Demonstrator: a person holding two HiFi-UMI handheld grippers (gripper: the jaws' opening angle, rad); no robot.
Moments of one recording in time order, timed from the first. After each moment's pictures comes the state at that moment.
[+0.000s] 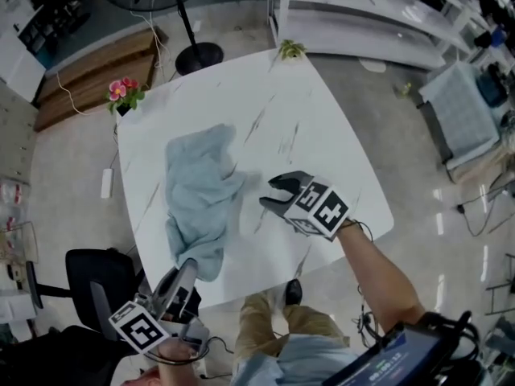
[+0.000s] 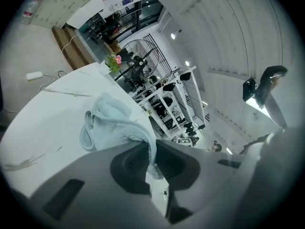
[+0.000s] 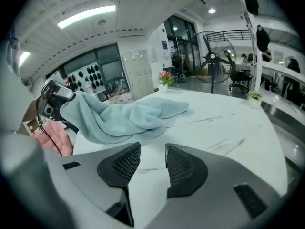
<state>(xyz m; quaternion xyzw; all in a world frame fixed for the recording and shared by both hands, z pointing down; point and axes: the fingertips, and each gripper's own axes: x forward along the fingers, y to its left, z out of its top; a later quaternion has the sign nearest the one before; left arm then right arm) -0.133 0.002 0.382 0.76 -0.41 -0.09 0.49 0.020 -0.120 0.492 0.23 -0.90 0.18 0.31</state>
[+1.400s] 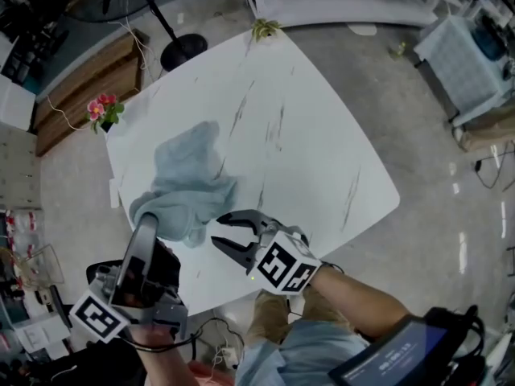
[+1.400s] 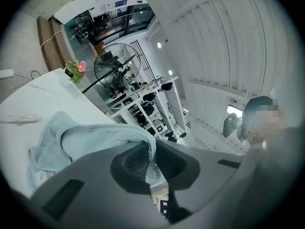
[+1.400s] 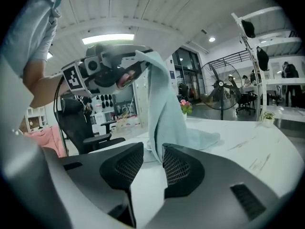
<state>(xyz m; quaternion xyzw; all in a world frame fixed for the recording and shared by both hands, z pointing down) -0.100 -0.097 0.257 0.81 -0.33 -0.18 0.45 -0.076 -0.054 0.426 0.23 -0.96 0.10 0.14</state>
